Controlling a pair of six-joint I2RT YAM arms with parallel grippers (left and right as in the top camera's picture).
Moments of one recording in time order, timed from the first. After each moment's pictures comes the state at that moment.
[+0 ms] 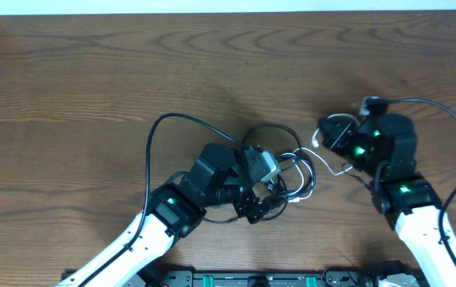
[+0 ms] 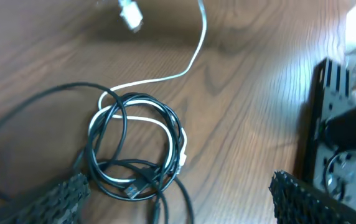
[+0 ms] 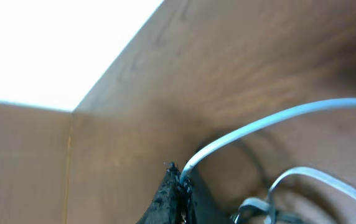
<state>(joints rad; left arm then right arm) -0.72 1.14 0.66 -0.17 0.47 0.04 0.14 1.08 0.64 -0.09 -0.33 0.84</state>
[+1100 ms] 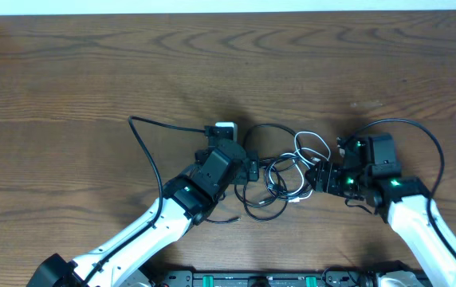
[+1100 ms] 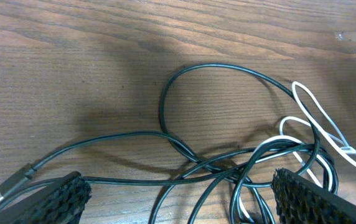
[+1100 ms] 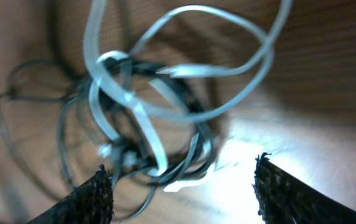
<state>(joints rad) -0.72 1.31 0.66 -0.16 -0.18 -0.65 0.16 1.21 0.58 -0.51 -0.39 0.42</state>
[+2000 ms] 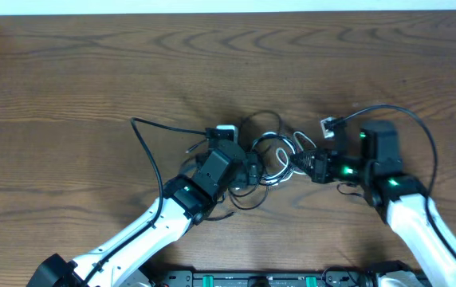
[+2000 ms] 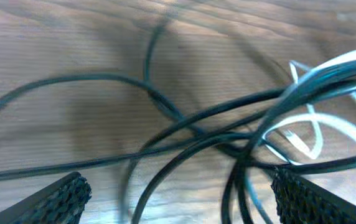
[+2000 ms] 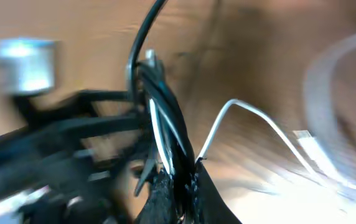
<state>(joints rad) -0.72 1.31 0.66 -0.19 -0.12 -0.65 0.17 1.20 0.57 -0.18 -0.84 0.41</state>
